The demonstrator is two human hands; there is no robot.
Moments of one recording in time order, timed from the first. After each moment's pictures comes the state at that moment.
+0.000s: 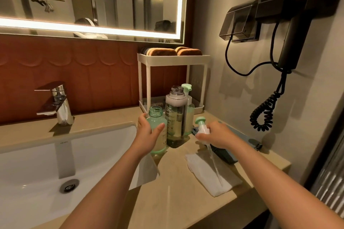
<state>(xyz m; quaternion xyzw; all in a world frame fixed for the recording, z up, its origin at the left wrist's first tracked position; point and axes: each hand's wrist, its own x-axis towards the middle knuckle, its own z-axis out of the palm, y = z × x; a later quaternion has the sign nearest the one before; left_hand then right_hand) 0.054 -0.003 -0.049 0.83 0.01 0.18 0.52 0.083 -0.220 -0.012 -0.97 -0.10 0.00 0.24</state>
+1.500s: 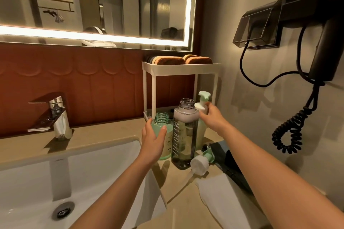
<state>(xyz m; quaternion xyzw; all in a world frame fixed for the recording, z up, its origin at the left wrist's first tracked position) 0.092 -0.006 -0.035 0.79 0.07 0.22 0.57 0.196 -0.173 0.014 -0.83 -0.16 -0.07 0.53</state>
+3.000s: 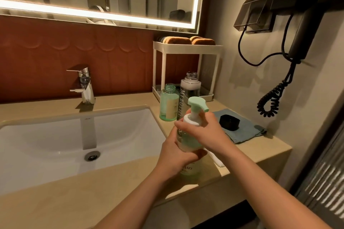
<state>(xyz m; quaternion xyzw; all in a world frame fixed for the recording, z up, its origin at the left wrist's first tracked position) -0.063 -0.058 -0.080 0.77 -0.07 0.16 0.61 -0.045 -0.167 -0.004 -0.76 -0.24 -0.01 0.60</state>
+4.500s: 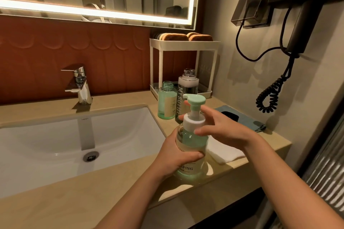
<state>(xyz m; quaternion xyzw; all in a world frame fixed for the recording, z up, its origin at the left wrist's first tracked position) -0.062 -0.049 -0.077 0.76 -0.14 0.08 0.63 -0.029 -0.202 0.012 -0.73 -0.35 0.20 0.56</state>
